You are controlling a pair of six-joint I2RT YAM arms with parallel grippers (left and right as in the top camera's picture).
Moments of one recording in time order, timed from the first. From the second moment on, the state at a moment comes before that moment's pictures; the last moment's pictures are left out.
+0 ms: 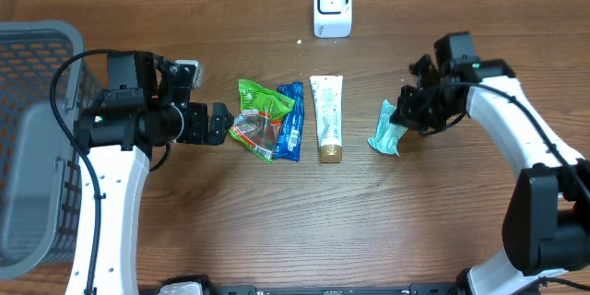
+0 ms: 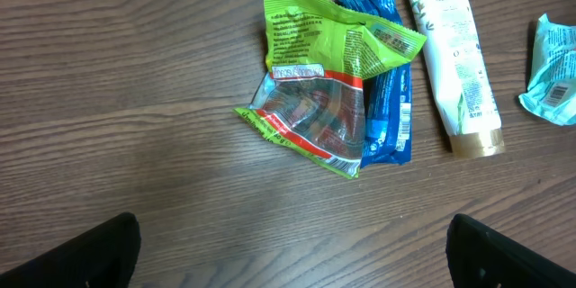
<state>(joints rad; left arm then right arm) 0.08 1.35 1.27 -1.04 0.27 0.13 0.11 1.79 1.25 -0.87 -0.48 0.28</state>
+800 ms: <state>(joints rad) 0.08 1.35 1.27 -1.04 0.27 0.13 0.12 1.74 0.99 -0.56 -0.38 0.31</state>
